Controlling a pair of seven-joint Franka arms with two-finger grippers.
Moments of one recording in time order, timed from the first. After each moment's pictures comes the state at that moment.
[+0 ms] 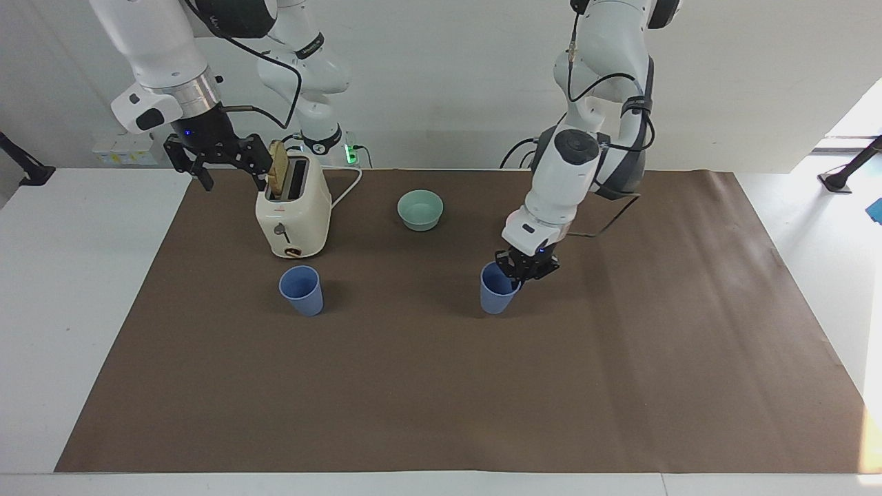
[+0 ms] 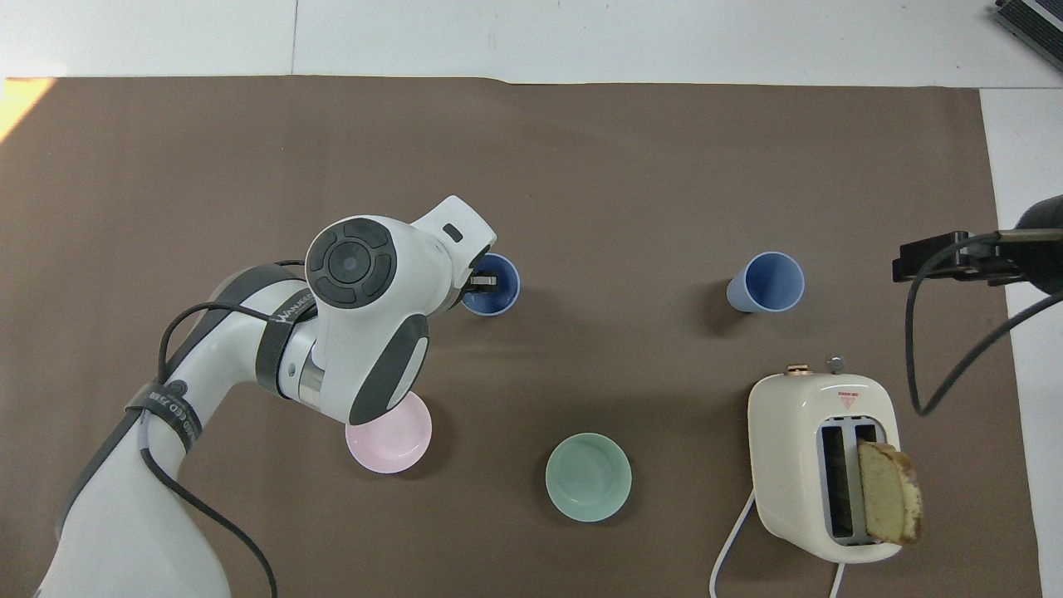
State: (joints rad) left arm -0.58 0.27 0.03 -1.86 -0.10 2.33 -0.42; right arm -0.11 -0.03 0.12 -1.61 0.02 1.61 0.06
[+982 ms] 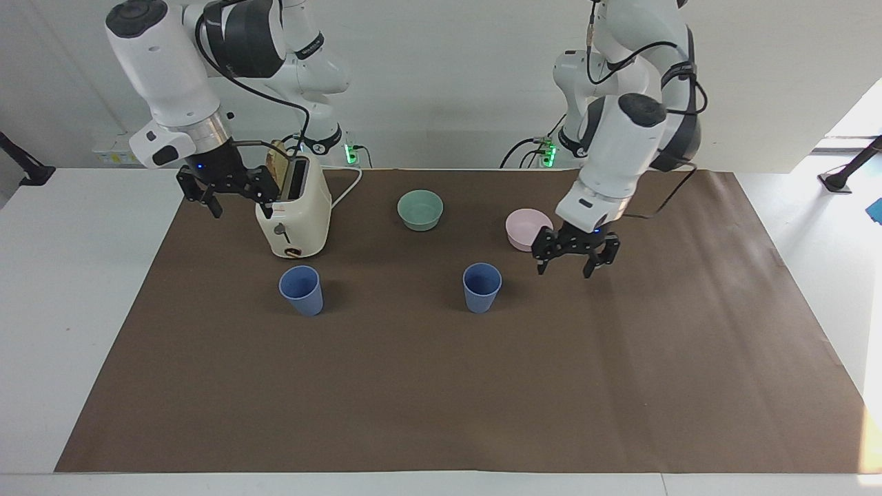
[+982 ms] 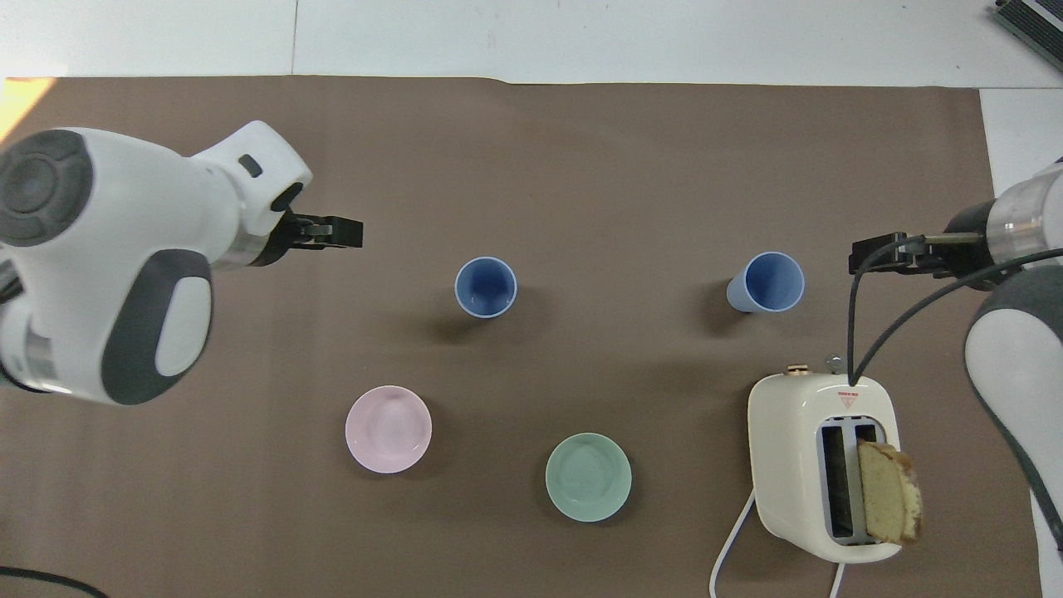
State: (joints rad) left arm -0.34 0.07 0.07 -1.82 -0.10 2.08 -0.12; right arm -0.11 -0.01 0.12 -1.80 0.02 1.86 0.06
